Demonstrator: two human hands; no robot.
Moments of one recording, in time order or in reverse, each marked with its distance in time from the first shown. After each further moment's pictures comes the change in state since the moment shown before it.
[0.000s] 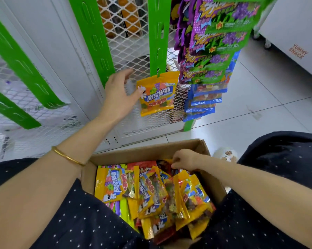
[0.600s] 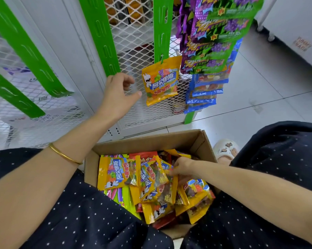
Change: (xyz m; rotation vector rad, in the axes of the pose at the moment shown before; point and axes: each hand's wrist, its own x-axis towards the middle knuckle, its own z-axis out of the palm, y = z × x) left_hand -0.027 -0.011 -0.004 -0.041 -0.015 -0.039; right_hand 0.000 0.003 0.060 0.572 -0.154 0.331
